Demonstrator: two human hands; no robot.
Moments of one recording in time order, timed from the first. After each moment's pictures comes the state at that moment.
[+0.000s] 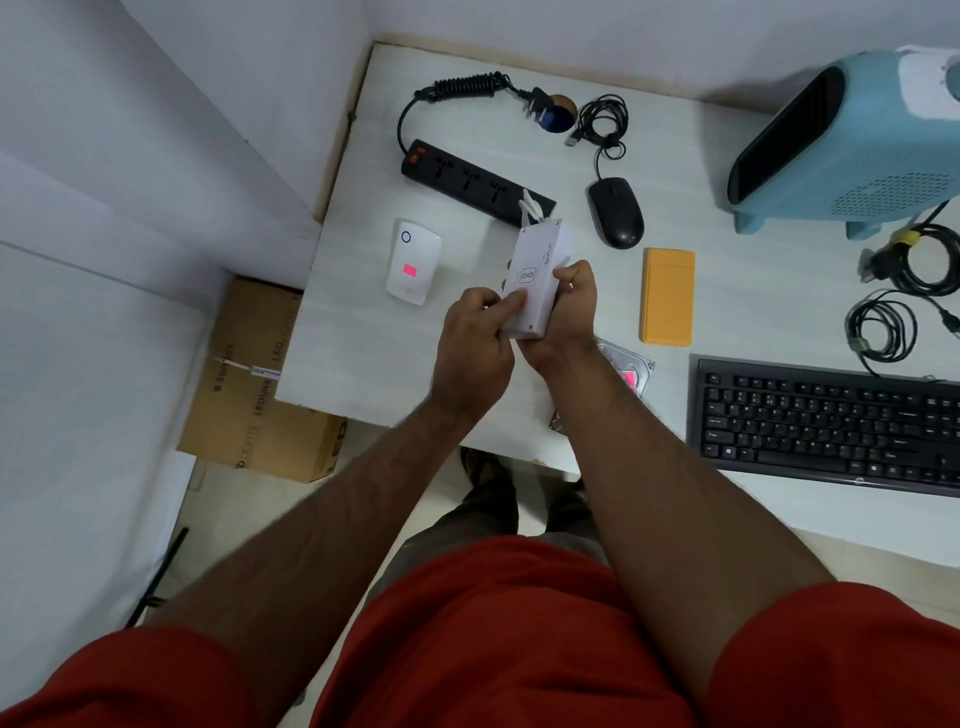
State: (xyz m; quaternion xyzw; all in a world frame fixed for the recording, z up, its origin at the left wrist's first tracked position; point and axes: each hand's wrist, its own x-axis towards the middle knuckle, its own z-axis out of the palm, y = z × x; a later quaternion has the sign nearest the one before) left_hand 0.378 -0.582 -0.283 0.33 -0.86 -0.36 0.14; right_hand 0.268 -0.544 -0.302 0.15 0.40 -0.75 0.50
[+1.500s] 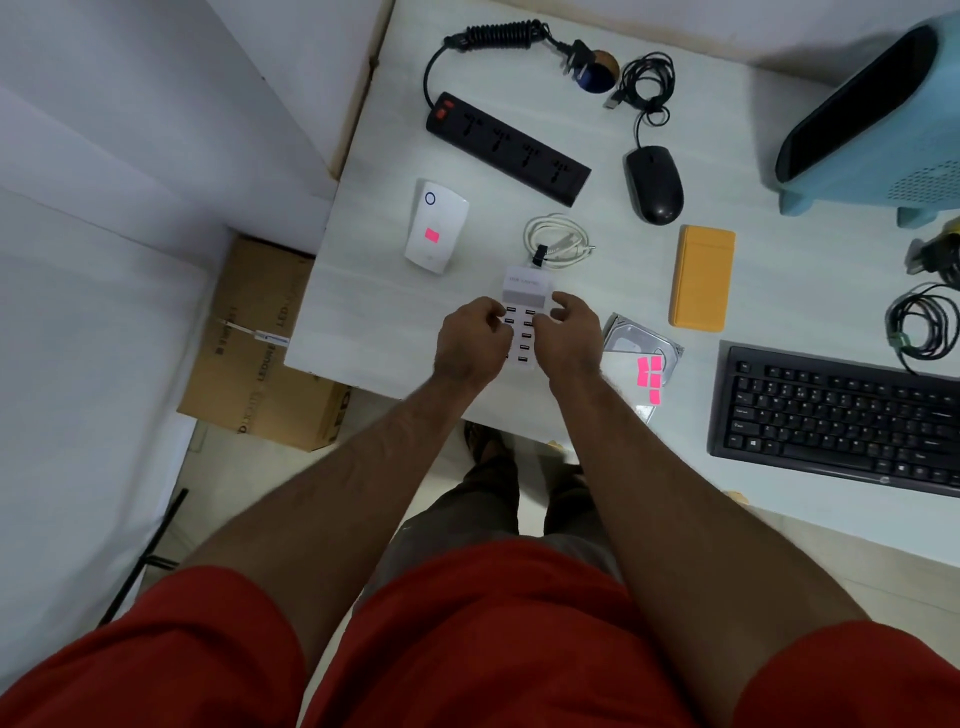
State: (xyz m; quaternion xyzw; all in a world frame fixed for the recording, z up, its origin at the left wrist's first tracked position) left_hand 0.402 -0.598 -0.345 0.46 -0.77 -0.45 0.01; right_hand 0.312 -0.519 -0.346 -0.01 0.85 -0.39 0.34
